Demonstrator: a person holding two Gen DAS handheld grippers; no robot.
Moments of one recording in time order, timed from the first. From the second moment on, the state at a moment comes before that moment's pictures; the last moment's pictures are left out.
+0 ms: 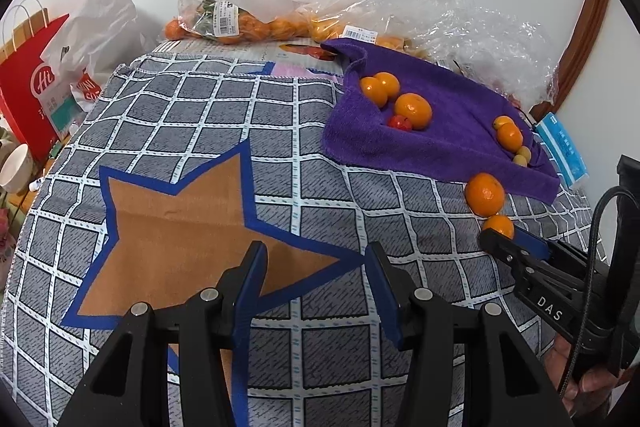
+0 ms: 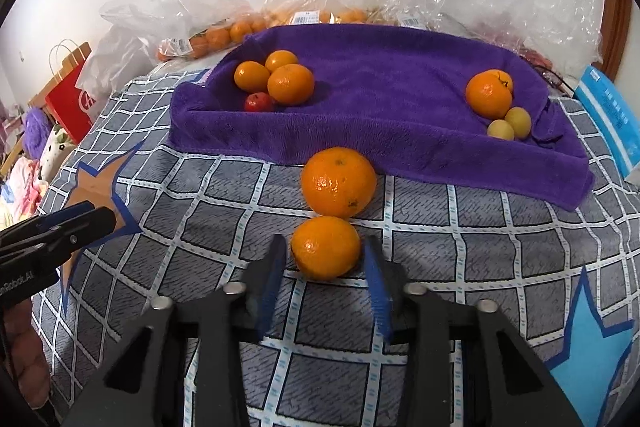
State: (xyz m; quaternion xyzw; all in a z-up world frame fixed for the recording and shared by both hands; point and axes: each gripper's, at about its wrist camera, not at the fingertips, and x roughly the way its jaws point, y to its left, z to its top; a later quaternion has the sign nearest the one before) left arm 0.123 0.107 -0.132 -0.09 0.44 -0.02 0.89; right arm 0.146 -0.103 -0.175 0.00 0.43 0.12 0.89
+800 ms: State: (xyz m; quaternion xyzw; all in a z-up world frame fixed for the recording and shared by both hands) left arm 0.147 -0.006 -0.133 -0.05 0.47 -0.11 0.87; right arm 0.103 -0.213 -0.153 0.01 0.39 0.05 0.92
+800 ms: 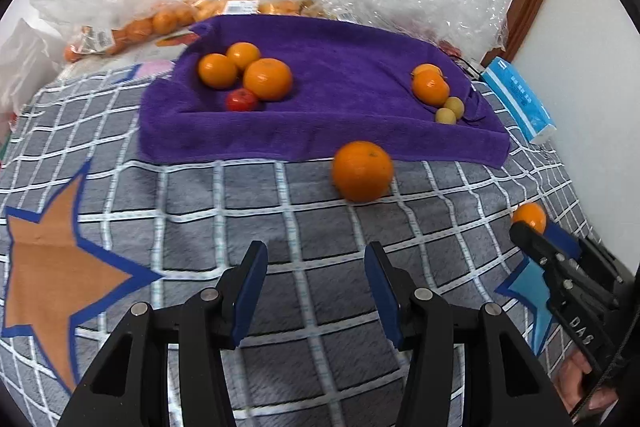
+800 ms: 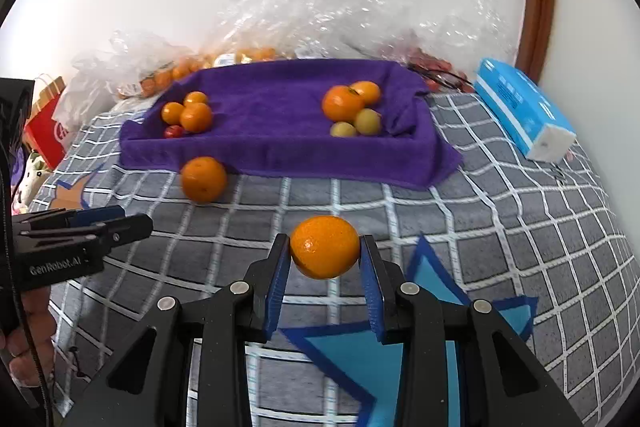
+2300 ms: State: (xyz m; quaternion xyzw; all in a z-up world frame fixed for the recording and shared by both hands) left arm 0.151 -0.022 -0.144 -0.07 0.42 -0.10 0.90; right arm 0.112 -0.224 -0.176 0.02 0.40 0.03 0.92
